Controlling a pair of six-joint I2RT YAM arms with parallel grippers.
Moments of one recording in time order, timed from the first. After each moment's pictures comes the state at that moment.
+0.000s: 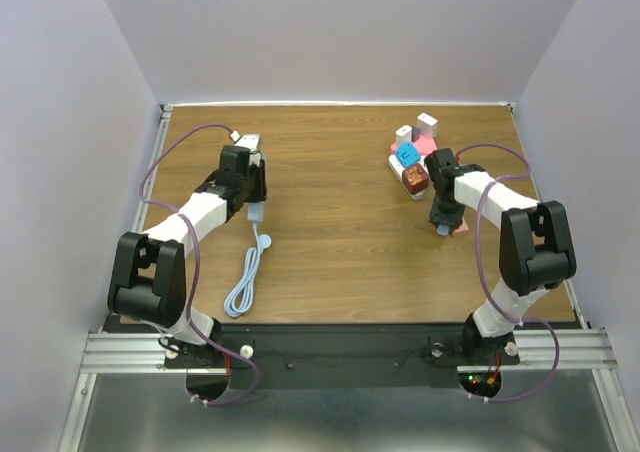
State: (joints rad) left arm -0.27 1.50 0.92 -0.12 -0.02 -0.19; right arm 0.20 1.69 1.11 -0.75 0.39 0.57
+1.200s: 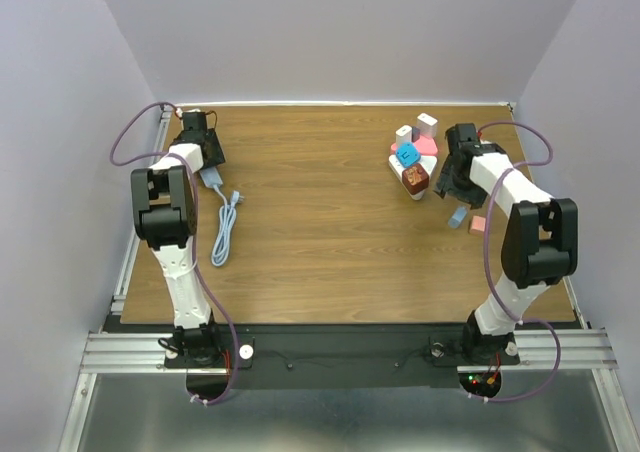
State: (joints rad) left arm 0.08 2.13 1.53 -0.22 -0.20 -0.22; right arm 0.08 1.75 1.30 -0.78 0.40 0.55
